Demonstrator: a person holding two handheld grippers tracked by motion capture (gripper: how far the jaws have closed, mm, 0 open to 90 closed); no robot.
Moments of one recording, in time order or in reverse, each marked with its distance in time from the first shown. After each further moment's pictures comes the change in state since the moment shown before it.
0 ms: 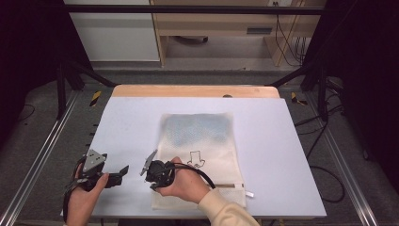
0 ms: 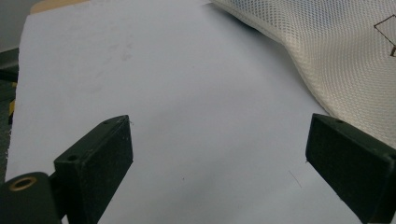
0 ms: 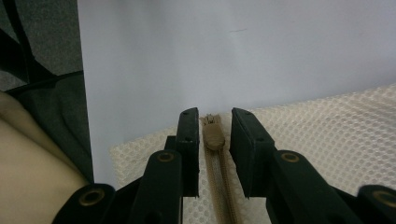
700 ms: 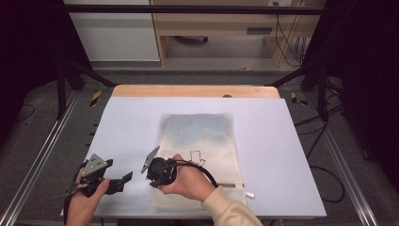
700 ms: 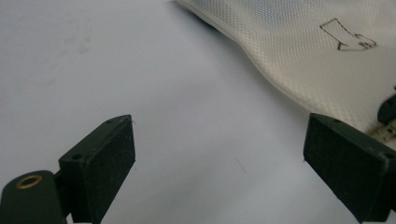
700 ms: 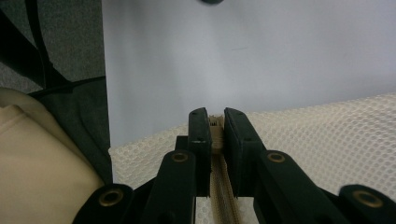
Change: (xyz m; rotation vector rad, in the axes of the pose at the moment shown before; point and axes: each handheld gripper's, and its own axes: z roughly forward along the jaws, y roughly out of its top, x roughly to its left) left arm -0.019 -0.004 -0.012 0.005 -0.123 -0.019; right arm 0.000 0.003 -0.023 -0.044 0.016 -0.031
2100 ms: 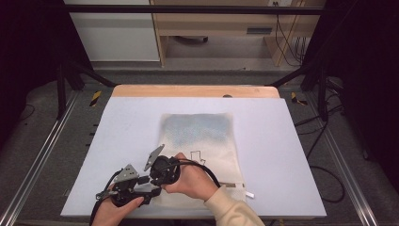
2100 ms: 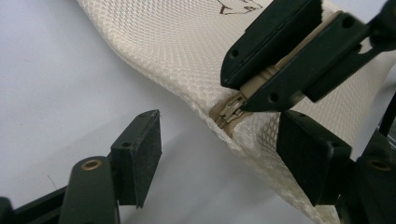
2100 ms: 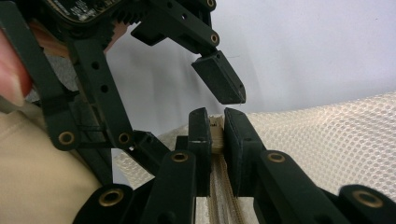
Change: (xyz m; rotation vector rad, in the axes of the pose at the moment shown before) left arm -0.062 -0.003 0.043 0.100 -0.288 -0.028; right arm -0.002 -0.004 -0.007 -0.054 0.000 0.004
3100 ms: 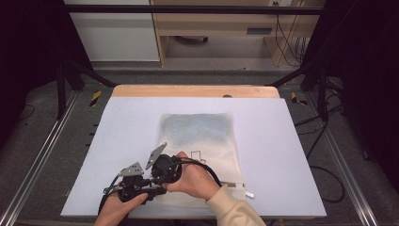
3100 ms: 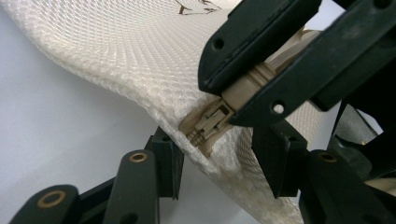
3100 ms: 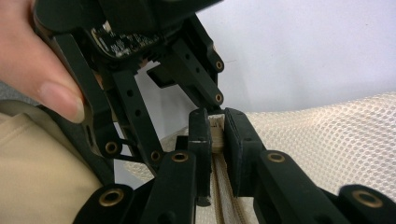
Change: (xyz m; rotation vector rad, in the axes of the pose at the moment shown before) left arm 0.008 0.003 0.020 -0.002 -0.179 -0.017; right arm -0.002 -0.001 -0.006 -0.023 -0.003 0.004
